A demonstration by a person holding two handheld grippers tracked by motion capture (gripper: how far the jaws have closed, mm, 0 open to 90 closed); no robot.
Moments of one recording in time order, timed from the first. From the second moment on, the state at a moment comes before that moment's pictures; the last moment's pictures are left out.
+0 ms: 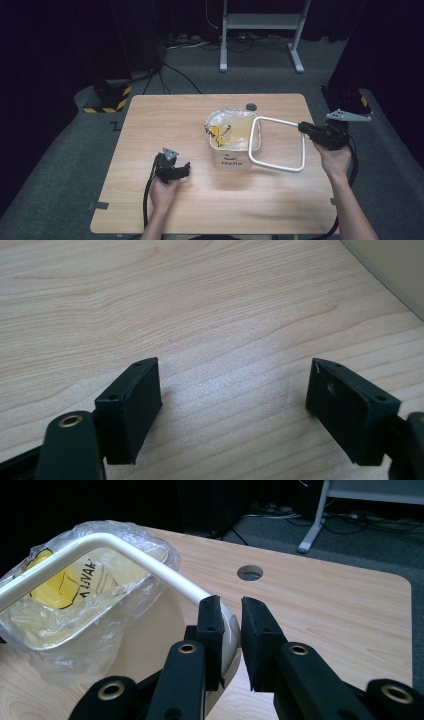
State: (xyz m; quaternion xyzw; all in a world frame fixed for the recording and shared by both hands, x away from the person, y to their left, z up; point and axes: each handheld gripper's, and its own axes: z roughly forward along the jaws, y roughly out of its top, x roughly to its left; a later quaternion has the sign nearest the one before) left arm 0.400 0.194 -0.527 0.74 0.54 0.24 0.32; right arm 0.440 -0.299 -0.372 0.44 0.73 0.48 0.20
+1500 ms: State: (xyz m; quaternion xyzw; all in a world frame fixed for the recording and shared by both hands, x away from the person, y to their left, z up) left arm 0.400 0.194 -0.527 0.74 0.54 0.24 0.32; right arm 0.409 -0.338 -0.425 0.48 0.72 0.45 0.21
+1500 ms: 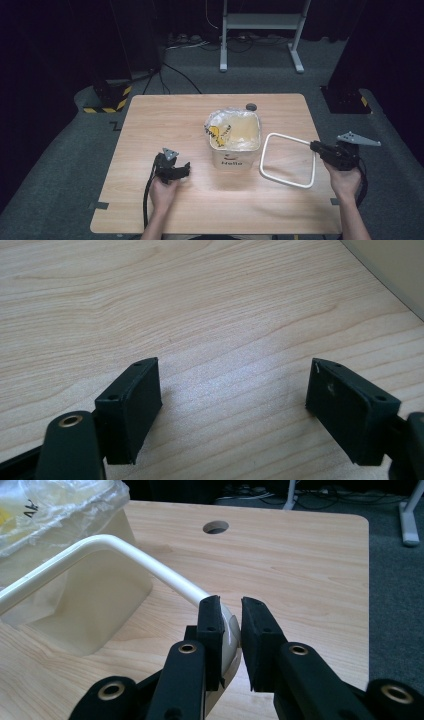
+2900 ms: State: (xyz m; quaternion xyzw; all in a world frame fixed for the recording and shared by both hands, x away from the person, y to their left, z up) left arm 0.400 0.194 -0.527 0.74 0.54 0.24 0.32; right arm 0.428 -0.327 -0.471 0.50 0.73 0.40 0.21
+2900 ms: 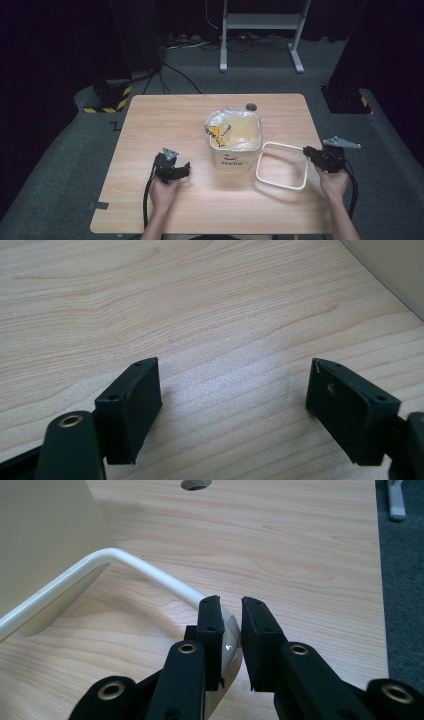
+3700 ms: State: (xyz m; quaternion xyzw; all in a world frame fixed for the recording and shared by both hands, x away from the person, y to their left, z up) left arm 0.400 0.194 -0.527 0.74 0.54 0.24 0.32; right arm 0.447 -0.324 -0.491 0.52 0.73 0.39 0.20
